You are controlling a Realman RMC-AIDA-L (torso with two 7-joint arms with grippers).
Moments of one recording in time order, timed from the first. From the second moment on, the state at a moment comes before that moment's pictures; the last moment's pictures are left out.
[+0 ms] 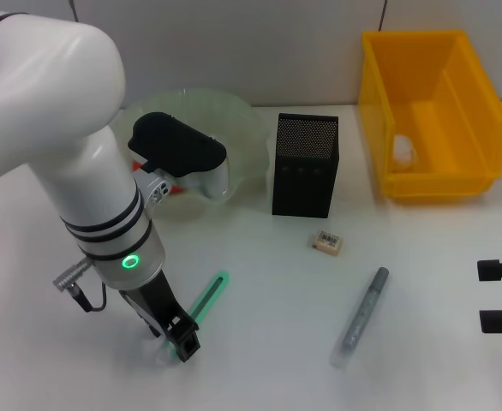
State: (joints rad) left arm -0.86 -2.08 1.66 0.99 2.58 1.54 -2.87; right arm 0.44 1.88 2.57 0.71 1.02 -1.91 1.36
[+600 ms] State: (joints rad) left arm -0.86 -2.08 1.66 0.99 2.58 1.54 -2.87; right arm 0.44 1.88 2.57 0.71 1.01 -1.91 1.36
